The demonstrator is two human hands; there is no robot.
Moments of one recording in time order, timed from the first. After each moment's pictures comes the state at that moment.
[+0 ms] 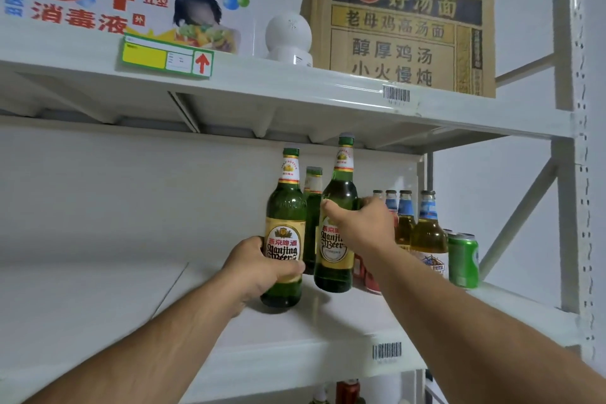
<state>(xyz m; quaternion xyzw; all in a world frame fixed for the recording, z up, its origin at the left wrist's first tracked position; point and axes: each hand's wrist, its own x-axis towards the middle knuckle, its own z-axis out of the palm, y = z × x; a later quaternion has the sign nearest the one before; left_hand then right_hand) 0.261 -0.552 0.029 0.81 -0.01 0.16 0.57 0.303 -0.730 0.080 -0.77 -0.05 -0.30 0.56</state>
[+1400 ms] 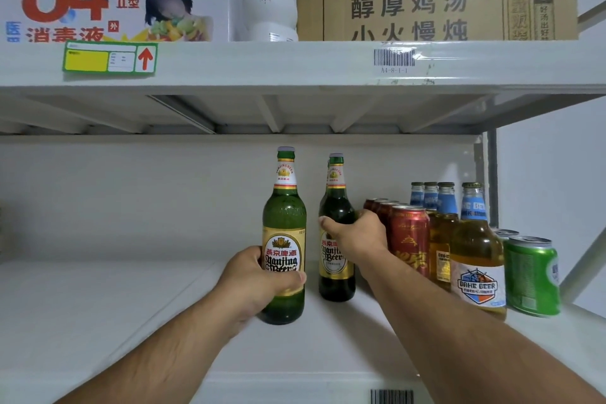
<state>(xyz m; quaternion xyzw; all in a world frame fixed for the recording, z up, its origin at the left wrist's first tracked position) 0.291 -0.575 0.018 0.78 0.09 0.21 0.59 0.407 -0.732 0.061 -0.78 -0.11 -0.17 0.60</state>
